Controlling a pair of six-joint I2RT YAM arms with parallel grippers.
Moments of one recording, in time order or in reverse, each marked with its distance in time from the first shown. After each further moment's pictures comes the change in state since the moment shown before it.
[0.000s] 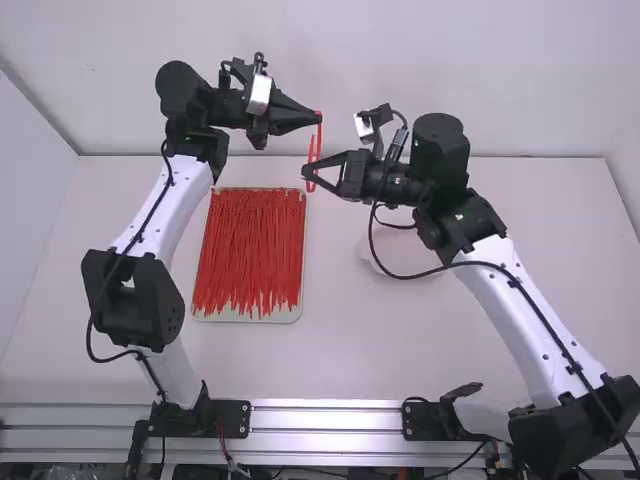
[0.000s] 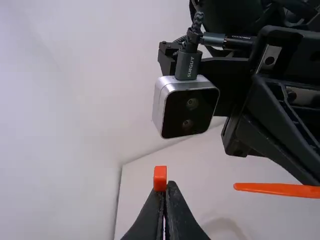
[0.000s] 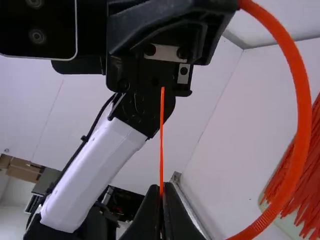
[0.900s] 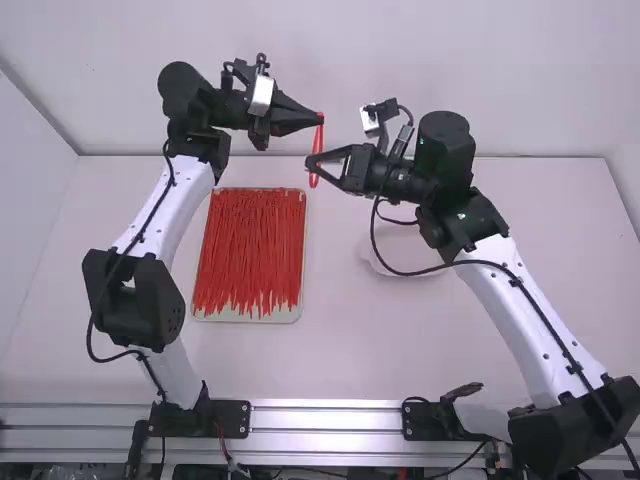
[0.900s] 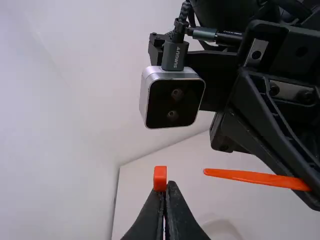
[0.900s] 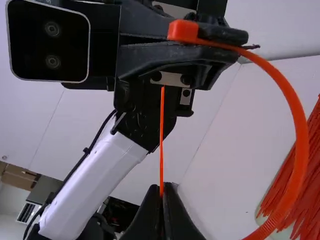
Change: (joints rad) left arm -0.005 0.000 -0.002 0.000 -0.001 0.000; right arm -0.016 0.000 0.000 0.045 0.027 0.006
